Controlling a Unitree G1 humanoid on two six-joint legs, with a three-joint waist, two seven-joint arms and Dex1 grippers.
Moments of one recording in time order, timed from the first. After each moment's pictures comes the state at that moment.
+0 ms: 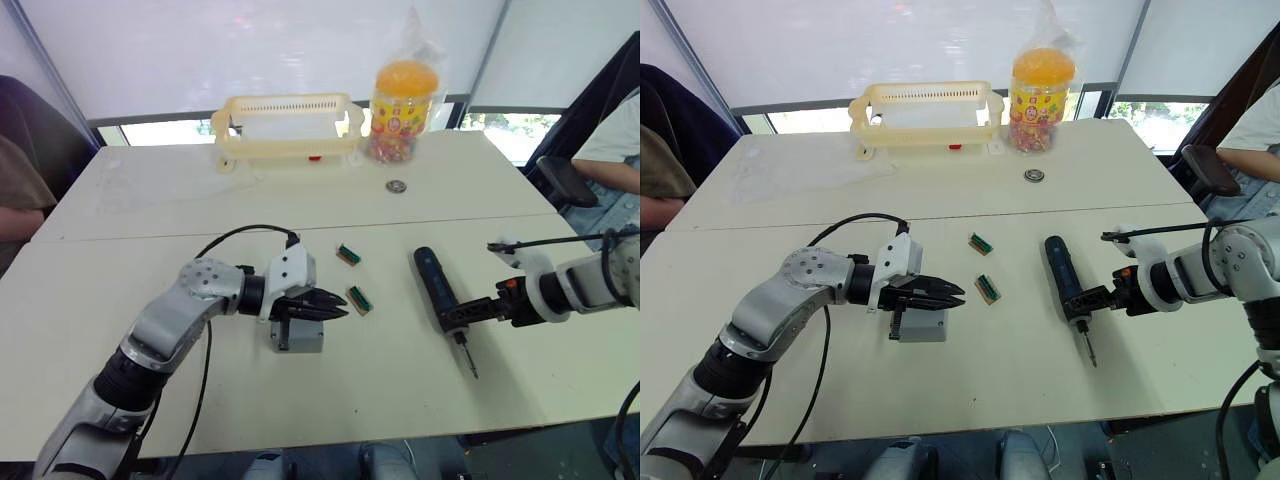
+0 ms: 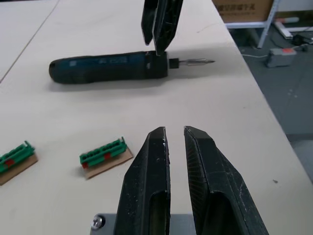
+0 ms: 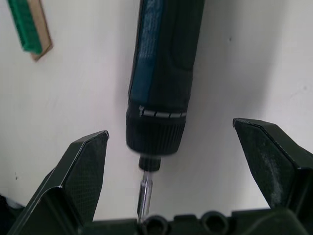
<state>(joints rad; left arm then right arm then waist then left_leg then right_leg) -0.58 0.60 -0.29 -0.30 -0.39 0.53 -1.07 -0.73 -1.10 0.11 0.09 1.03 1.61 0.43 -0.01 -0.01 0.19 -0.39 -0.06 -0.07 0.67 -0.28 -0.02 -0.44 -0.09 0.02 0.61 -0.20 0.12</state>
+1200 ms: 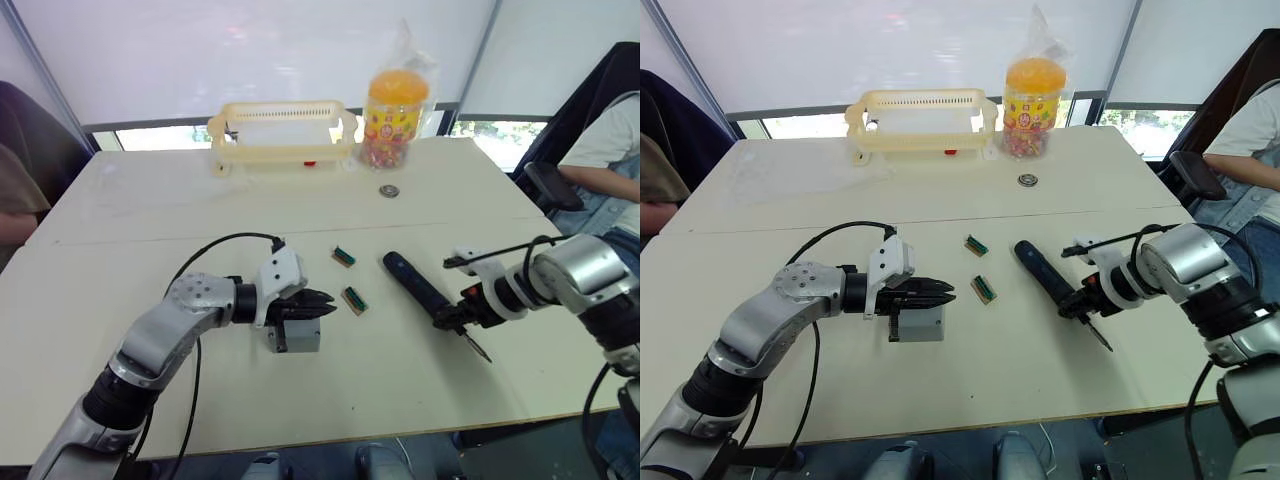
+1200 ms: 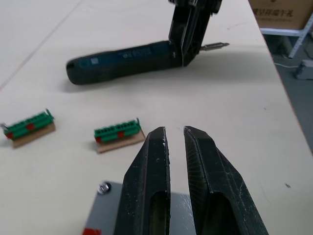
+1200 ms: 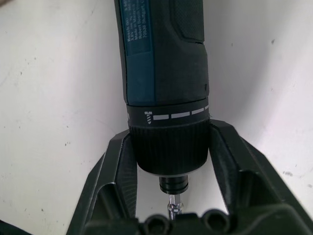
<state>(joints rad) -0.49 0.61 -0.25 -0.37 -0.40 0.63 -0.92 -0.86 -0.99 0.46 0.17 0.62 1.38 0.72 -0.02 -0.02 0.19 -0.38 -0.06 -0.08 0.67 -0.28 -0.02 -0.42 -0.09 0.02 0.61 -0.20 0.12</state>
